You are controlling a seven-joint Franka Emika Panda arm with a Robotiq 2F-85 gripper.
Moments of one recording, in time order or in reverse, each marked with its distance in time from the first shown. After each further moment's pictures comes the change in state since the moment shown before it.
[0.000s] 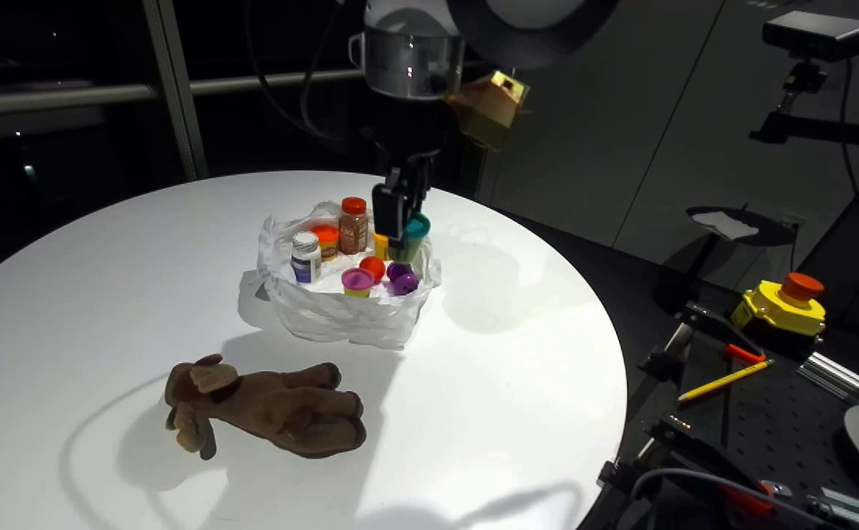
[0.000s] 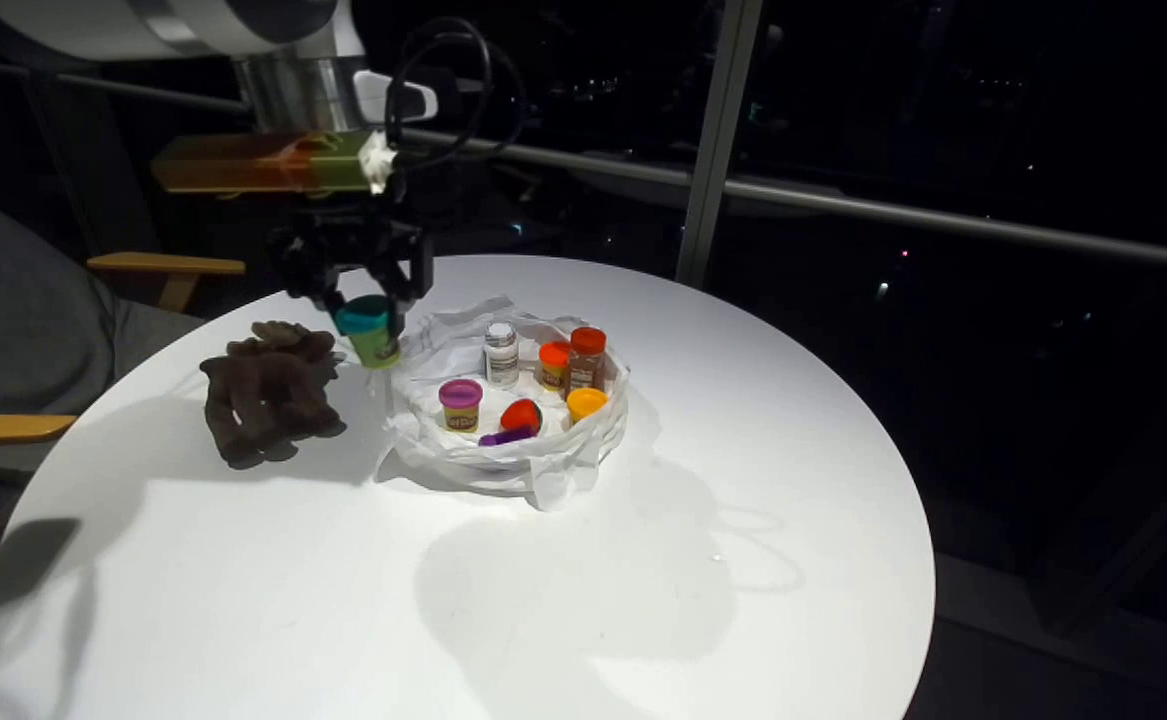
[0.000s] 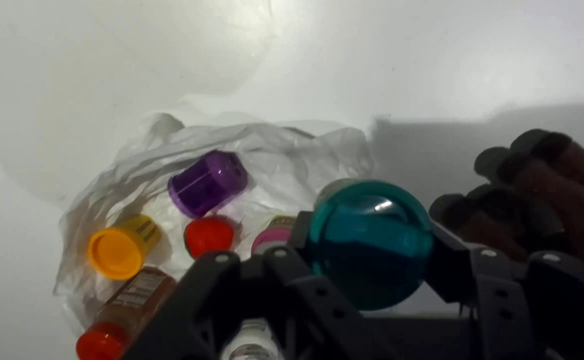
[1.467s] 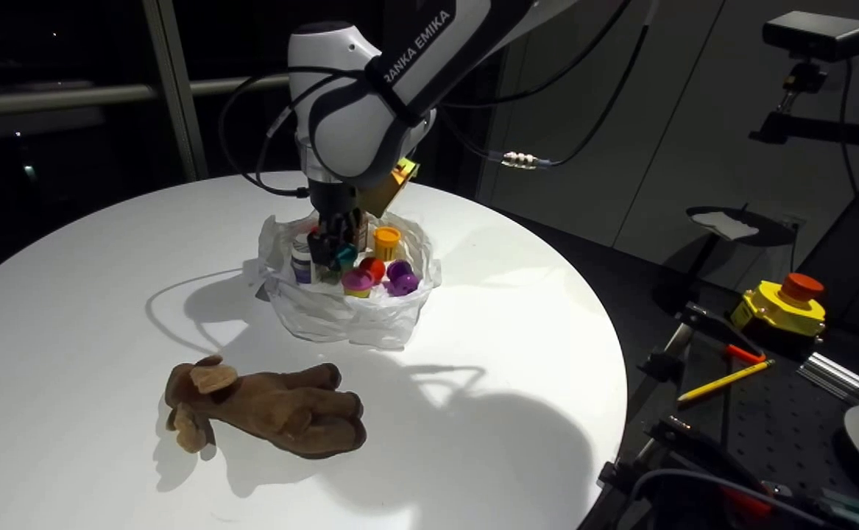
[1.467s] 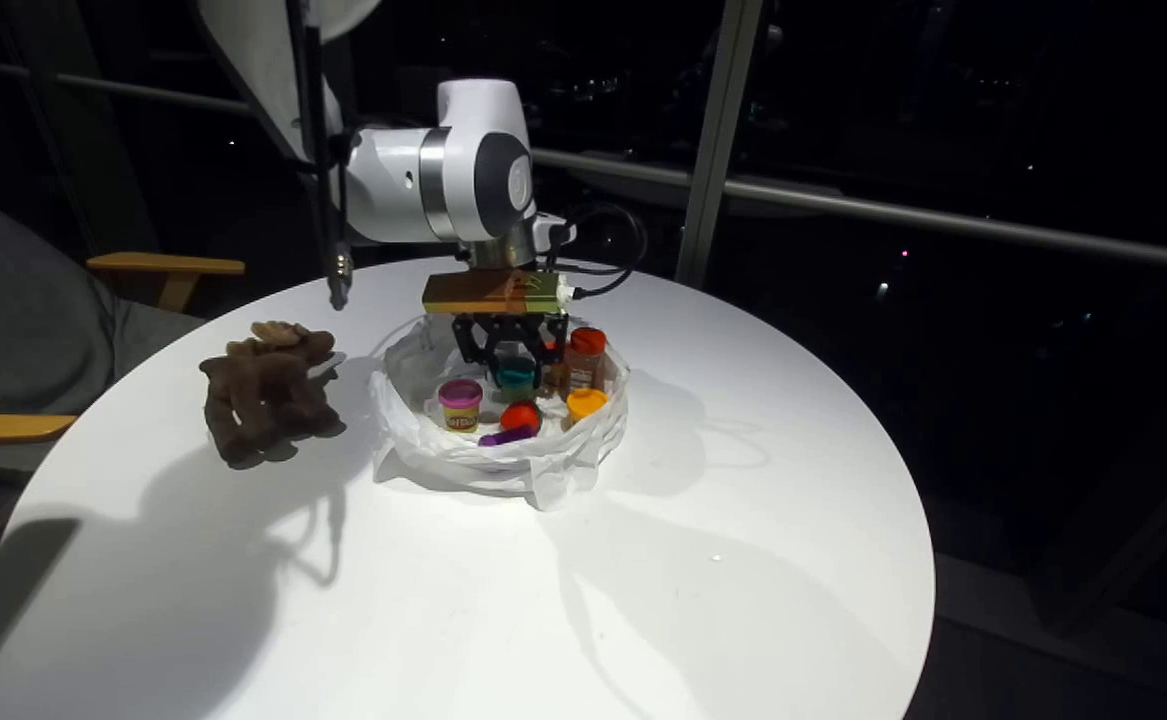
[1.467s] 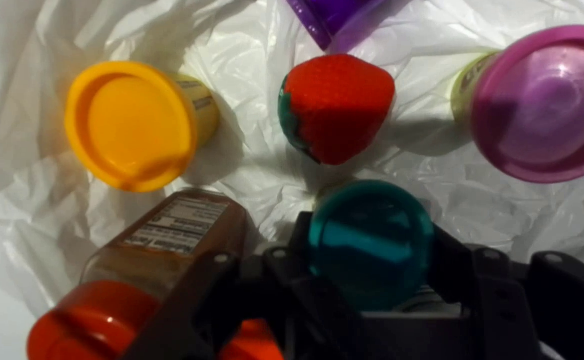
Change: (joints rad) arm -0.119 0.677 -0.007 0.773 -0.008 -0.061 -0.118
